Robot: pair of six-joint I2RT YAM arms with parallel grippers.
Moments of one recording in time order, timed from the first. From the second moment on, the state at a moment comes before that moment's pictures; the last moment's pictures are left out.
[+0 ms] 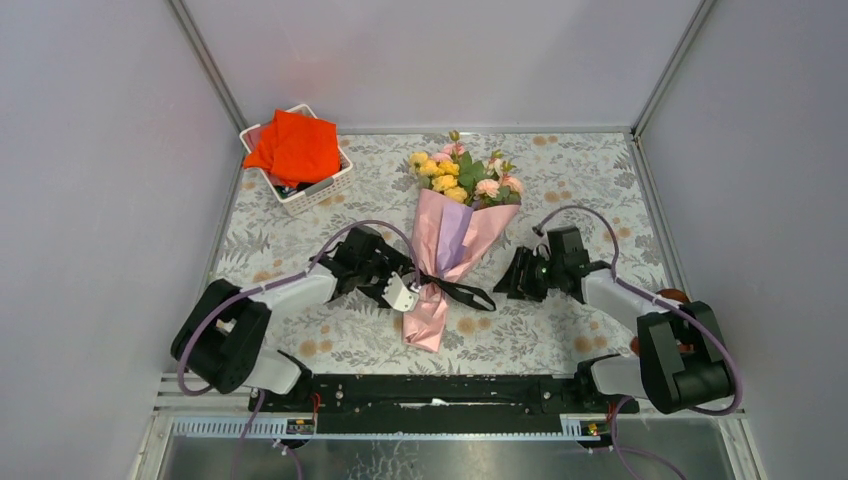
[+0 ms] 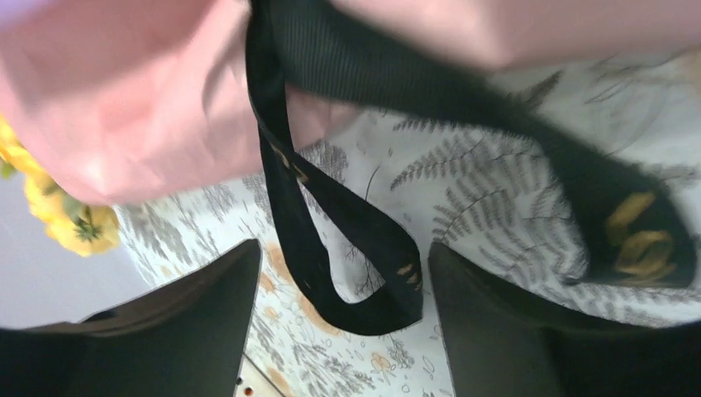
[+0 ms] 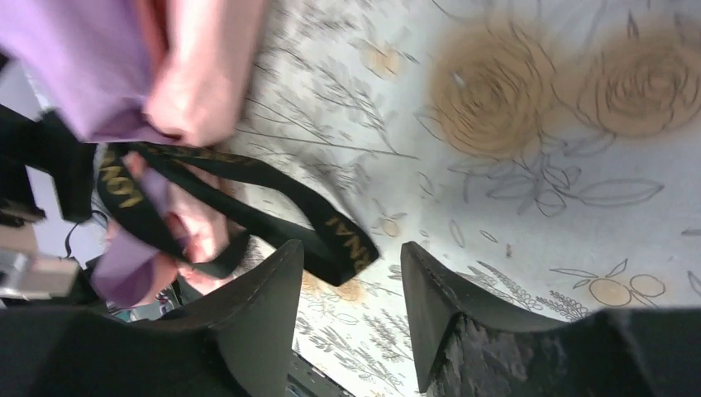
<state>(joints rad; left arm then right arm) -0.49 1.47 0.63 -0.10 0.32 1.60 0.25 1.32 0.48 -0.16 -0.50 0.60</state>
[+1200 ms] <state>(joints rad) -0.65 1.18 0.49 -0.27 0.43 1.04 0.60 1.43 0.66 -0.04 -0.59 0.31</state>
